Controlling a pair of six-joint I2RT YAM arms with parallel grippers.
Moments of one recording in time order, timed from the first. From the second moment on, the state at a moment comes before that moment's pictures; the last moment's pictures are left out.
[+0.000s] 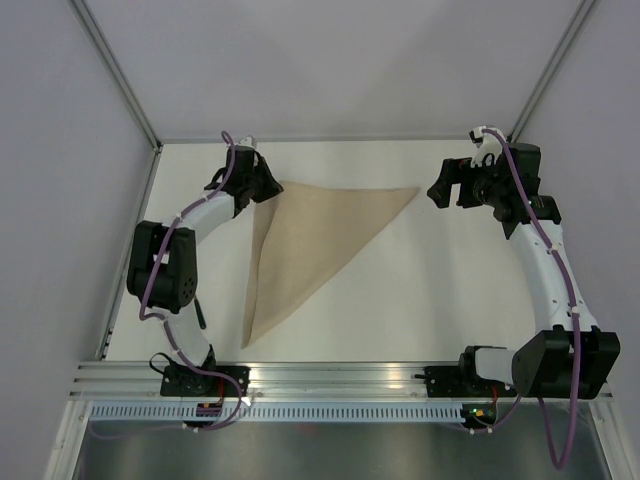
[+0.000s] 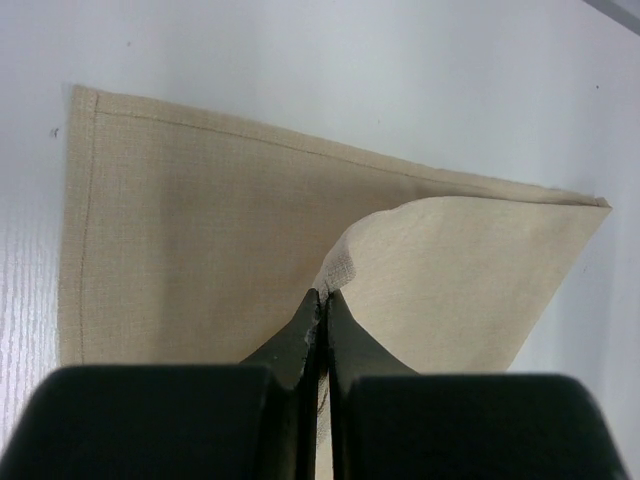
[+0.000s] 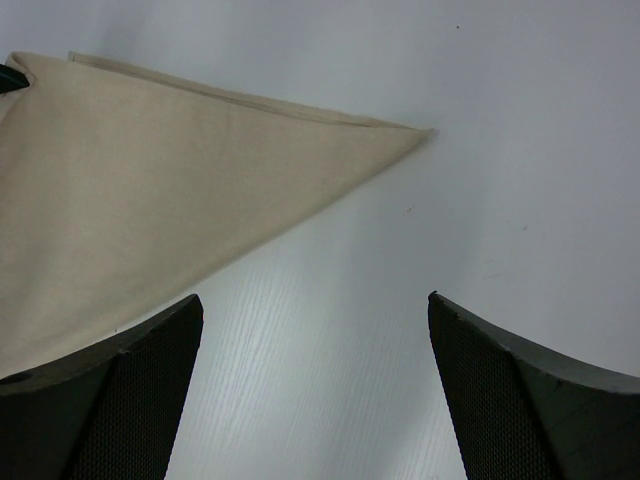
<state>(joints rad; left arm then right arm) -0.24 1.83 1.28 -0.07 0.12 -0.58 -0.05 1.27 1.22 -0.52 -0.41 0.00</state>
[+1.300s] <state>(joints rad) -0.18 1.89 1.35 -0.11 0.17 -0.58 -0.05 1.28 1.22 -0.52 -0.41 0.00</state>
